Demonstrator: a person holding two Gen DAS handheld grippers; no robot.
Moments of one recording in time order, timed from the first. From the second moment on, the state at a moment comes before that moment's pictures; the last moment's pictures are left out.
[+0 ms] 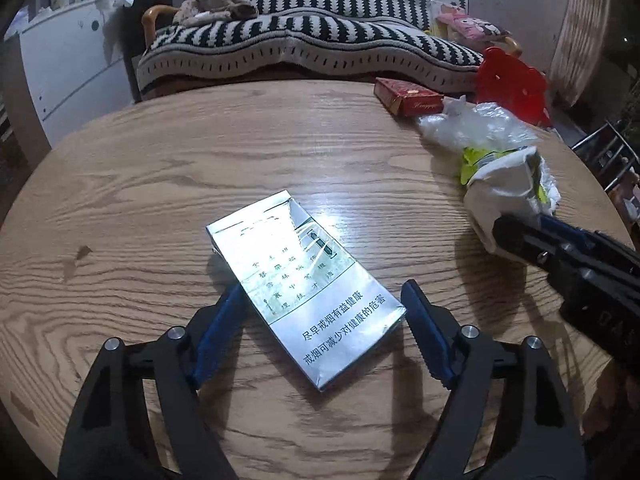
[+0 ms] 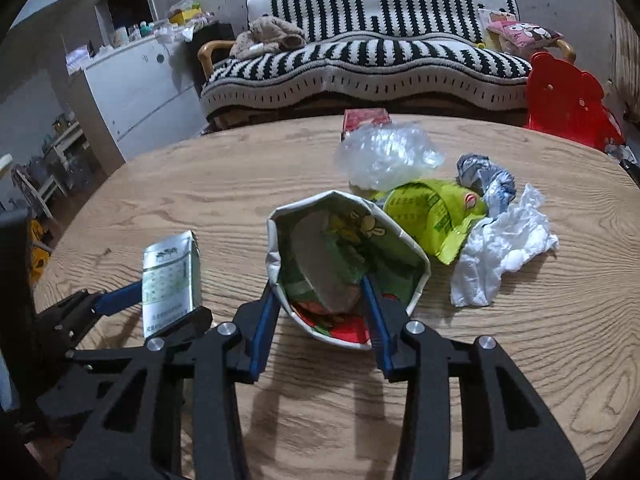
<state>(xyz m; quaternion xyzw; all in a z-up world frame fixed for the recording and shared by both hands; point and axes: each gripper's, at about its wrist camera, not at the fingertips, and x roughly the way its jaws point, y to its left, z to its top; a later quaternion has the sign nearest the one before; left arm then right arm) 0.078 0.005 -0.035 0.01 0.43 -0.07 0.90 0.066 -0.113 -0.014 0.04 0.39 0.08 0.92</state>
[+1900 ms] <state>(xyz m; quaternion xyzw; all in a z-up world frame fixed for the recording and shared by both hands) -0.223 -0.377 -0.105 0.23 0.48 -0.42 0.74 -0.356 -0.457 -0.076 0.28 0.43 -0.23 0.83</state>
